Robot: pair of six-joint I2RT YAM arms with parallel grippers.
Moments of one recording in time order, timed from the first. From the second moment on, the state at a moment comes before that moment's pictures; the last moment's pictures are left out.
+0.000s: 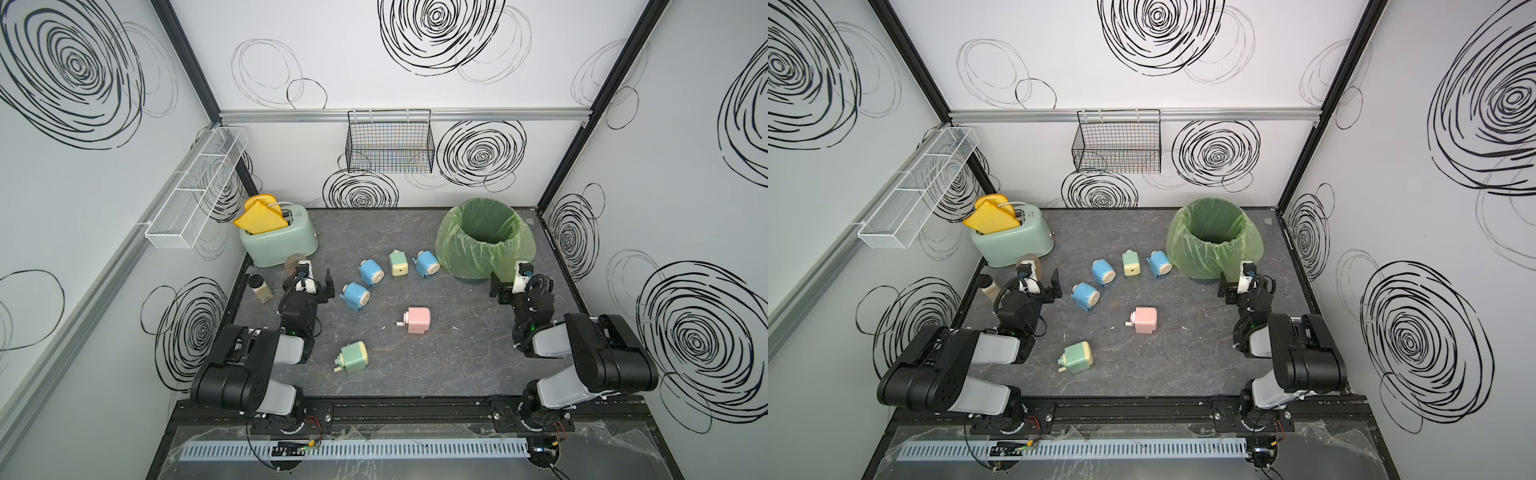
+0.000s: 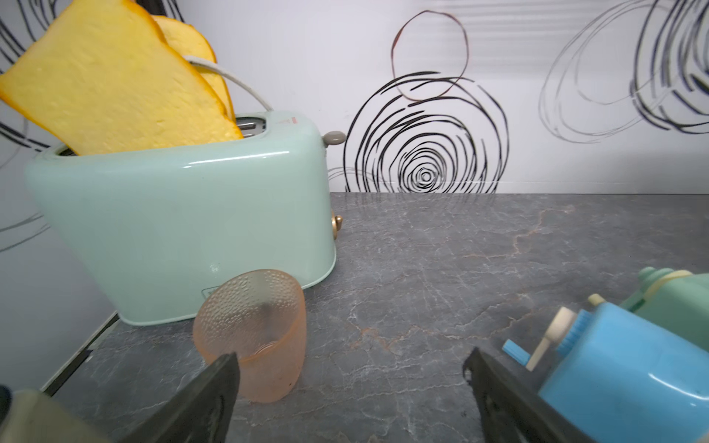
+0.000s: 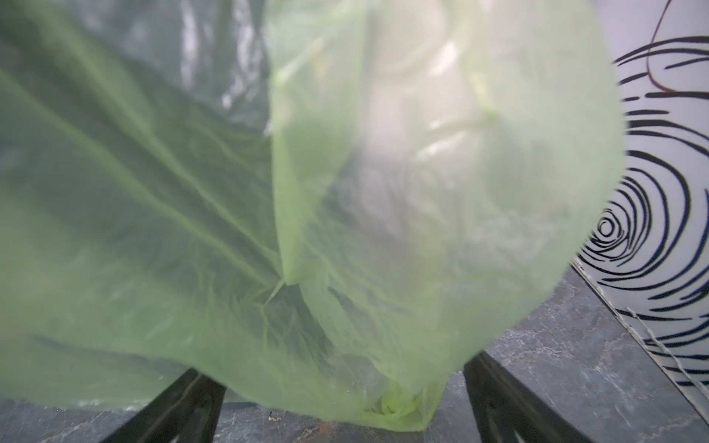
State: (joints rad) left arm -0.10 1.45 0.21 1.11 -0.22 -0.01; right arm -0.01 1.52 0.20 1.14 -0.05 0.00
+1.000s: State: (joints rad) left arm -0.91 0.94 0.65 -0.39 -0.97 -0.71; right arm -0.02 1.52 0.21 1.13 -0.08 0.00
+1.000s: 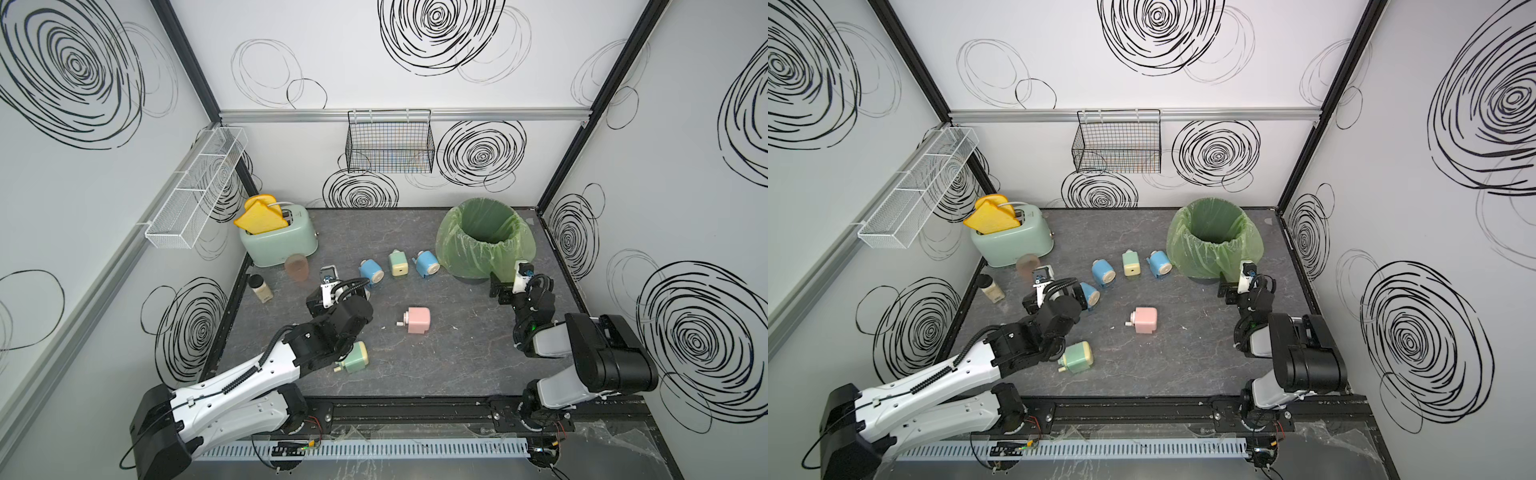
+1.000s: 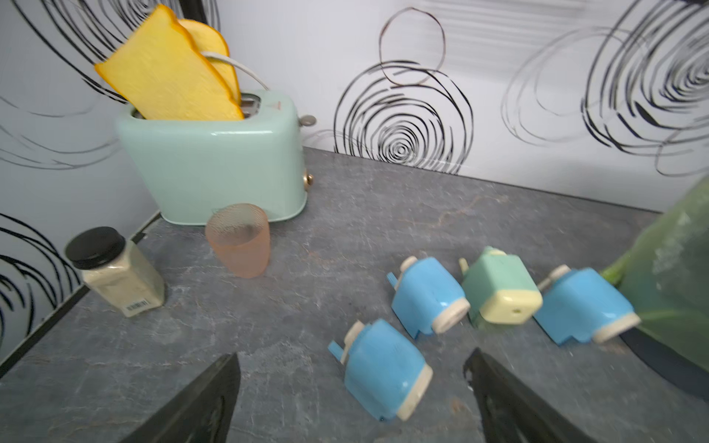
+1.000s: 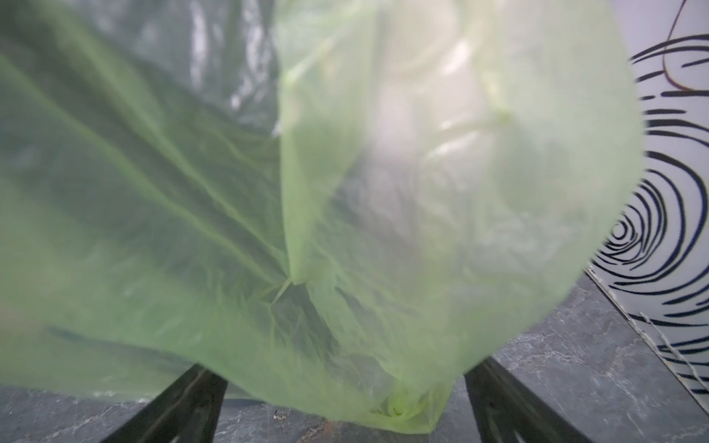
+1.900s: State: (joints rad) left arm -0.93 0.93 0.56 -0.24 -0.56 -0.76; right arm 0.67 0.68 0.34 -0.05 0.12 0.31
